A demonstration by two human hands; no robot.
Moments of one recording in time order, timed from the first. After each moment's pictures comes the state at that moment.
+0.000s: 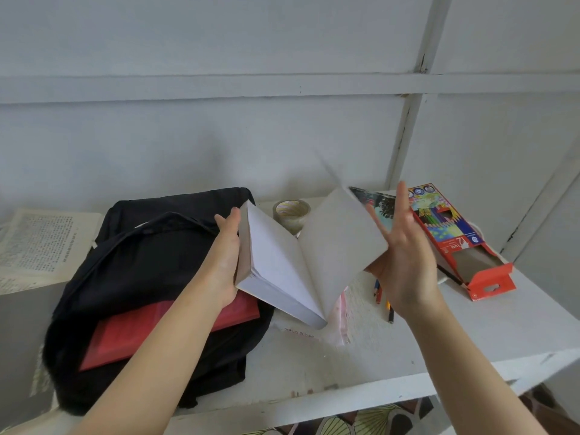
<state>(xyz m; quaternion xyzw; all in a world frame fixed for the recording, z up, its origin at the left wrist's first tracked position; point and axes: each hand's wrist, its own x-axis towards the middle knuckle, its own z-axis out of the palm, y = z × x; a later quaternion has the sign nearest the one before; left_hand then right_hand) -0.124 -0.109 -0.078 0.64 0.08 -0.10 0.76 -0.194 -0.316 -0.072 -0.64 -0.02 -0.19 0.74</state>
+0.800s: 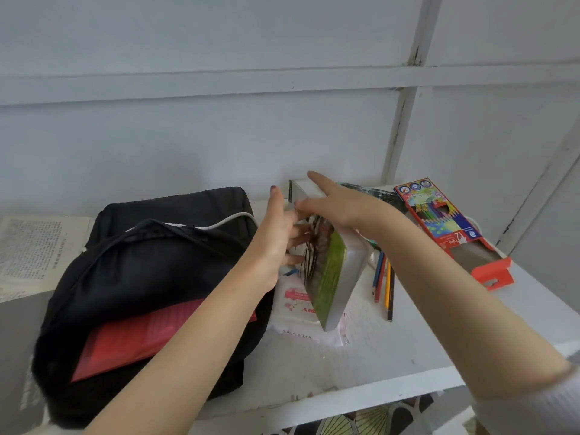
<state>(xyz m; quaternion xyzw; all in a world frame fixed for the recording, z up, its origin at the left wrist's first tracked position) -0.130 -0.165 -0.054 0.69 -0.05 -0.21 0.69 -0.126 -0.299 -0.018 -0.90 -0.03 0.06 0.43</state>
